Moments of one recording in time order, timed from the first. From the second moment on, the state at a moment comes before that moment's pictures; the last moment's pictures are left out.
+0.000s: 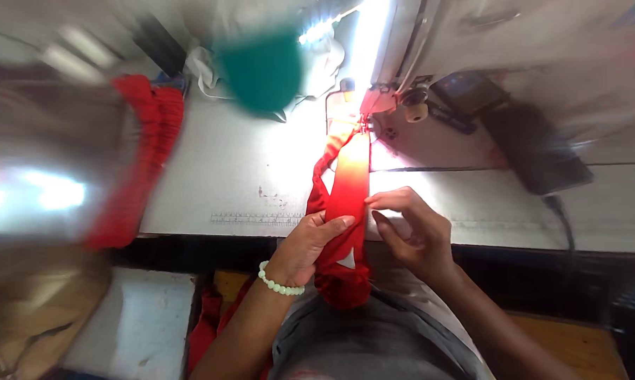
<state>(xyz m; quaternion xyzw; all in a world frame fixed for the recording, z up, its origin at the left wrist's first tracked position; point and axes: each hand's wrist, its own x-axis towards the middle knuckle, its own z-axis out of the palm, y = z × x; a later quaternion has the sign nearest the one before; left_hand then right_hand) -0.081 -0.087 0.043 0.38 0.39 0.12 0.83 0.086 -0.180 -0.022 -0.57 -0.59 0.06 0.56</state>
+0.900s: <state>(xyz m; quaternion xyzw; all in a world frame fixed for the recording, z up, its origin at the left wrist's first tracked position) -0.081 -0.088 0.046 0.47 0.42 0.14 0.76 0.096 -0.163 -0.026 -0.55 -0.68 -0.08 0.48</state>
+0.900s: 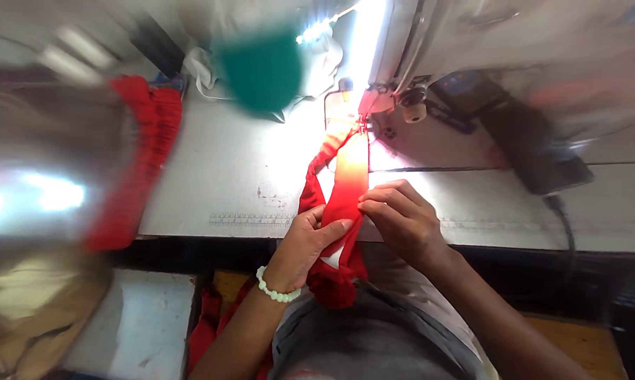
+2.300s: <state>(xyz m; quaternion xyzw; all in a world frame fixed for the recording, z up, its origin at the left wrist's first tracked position) -0.012 0.009 0.002 0.95 -0.13 0.25 0.15 0.100 -0.176 -0.027 -0.59 -0.63 -0.03 0.51</state>
